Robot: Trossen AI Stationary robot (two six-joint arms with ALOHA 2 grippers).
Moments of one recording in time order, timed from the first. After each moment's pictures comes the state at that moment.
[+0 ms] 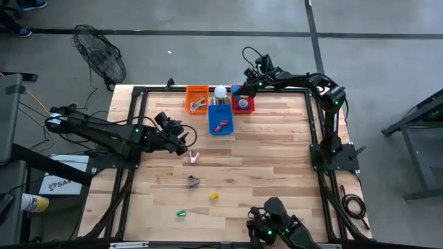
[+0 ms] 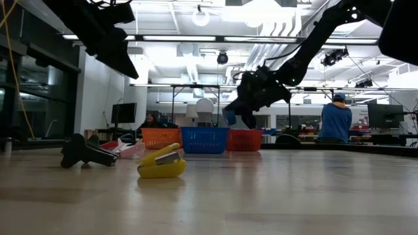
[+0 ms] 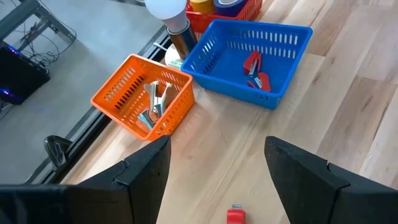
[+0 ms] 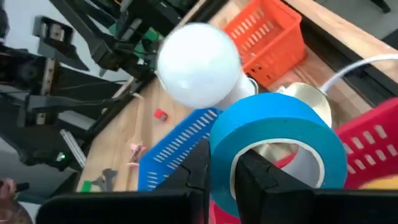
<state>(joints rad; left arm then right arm) -0.16 1.07 0.76 -0.56 -0.79 -0.37 -0.90 2.03 1.27 0.10 -1.02 0.22</state>
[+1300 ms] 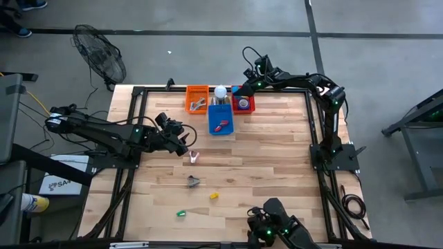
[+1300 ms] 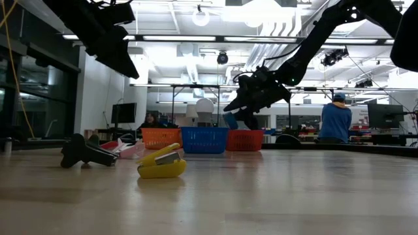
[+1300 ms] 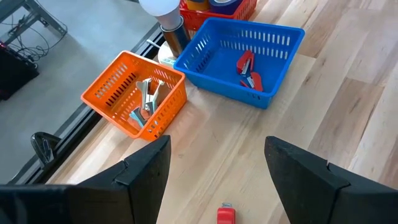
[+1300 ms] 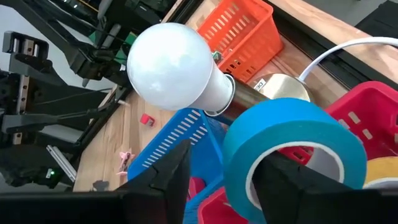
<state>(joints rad) -0.16 1.07 0.76 -0.56 -0.76 -0.40 -0.89 2.03 1.27 0.08 -0.94 0.28</state>
